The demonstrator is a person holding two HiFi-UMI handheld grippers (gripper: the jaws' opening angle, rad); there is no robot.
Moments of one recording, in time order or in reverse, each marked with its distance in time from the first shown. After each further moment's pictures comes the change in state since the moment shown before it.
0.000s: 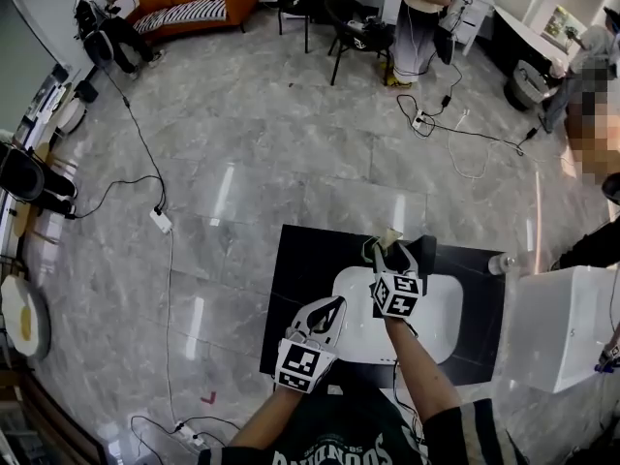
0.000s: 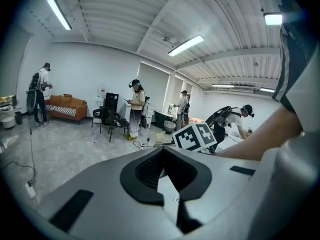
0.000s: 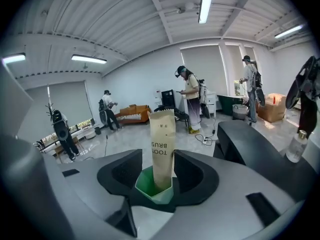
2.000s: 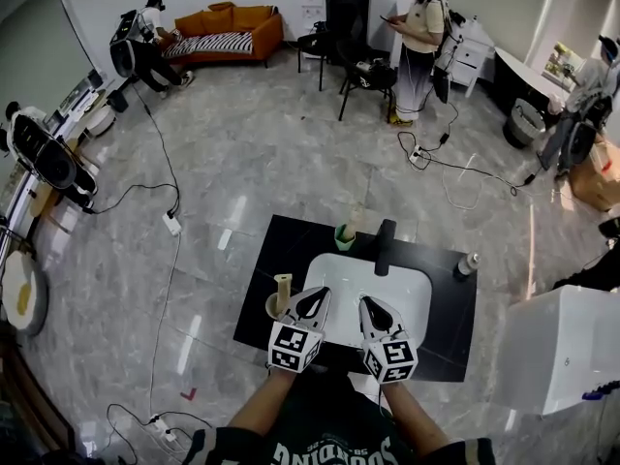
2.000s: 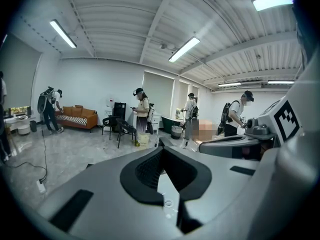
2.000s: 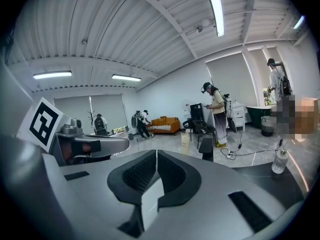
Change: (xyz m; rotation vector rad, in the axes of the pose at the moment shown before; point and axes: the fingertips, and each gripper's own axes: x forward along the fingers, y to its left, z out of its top) left arm -0.026 -0.104 -0.003 0.013 -0.074 0.160; right arm -0.265 0.028 -0.012 -0.127 -0.144 0.354
